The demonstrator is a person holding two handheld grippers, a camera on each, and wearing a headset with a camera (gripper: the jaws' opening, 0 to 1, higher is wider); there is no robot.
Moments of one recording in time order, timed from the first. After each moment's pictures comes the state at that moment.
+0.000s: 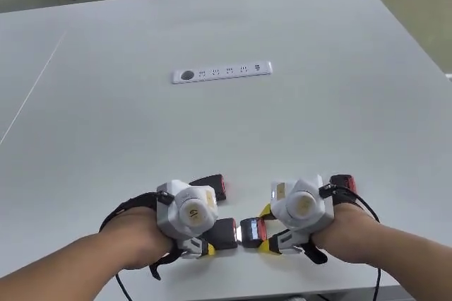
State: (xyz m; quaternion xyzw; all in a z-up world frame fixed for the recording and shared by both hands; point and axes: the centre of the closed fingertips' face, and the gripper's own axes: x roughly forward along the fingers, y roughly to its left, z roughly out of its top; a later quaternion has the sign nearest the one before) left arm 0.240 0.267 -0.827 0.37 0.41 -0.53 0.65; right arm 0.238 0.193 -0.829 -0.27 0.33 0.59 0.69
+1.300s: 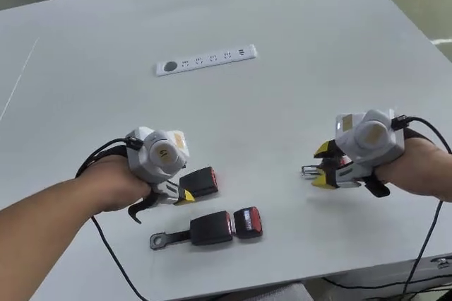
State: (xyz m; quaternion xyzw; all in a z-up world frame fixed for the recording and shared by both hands) left arm 0.336 0.289 -0.803 0.39 0.41 -0.50 0.66; right arm 0.317 0.041 -0.799 -0.28 0.34 0.50 0.75
